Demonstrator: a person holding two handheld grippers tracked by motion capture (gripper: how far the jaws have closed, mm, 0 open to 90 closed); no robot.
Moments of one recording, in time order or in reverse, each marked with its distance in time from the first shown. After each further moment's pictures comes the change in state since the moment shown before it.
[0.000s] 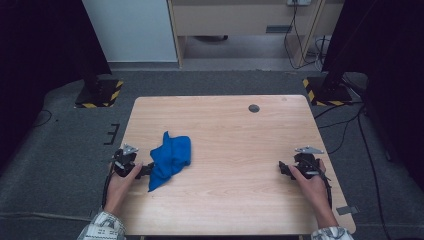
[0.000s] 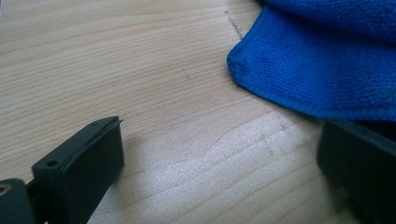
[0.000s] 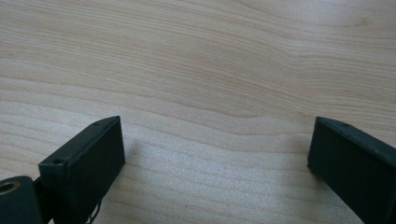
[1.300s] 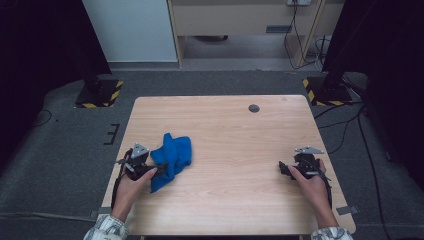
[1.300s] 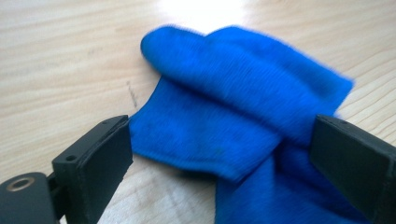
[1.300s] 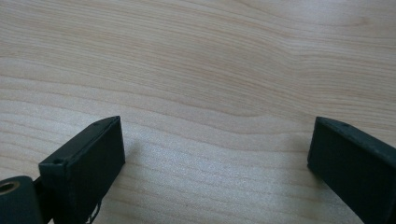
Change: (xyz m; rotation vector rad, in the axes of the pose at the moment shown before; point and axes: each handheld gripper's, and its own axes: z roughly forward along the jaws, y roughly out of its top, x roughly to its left) left arm -0.055 0.023 -0.024 -0.151 -0.123 0.026; right arm 0.000 0.000 0.000 0.001 0.001 -0.004
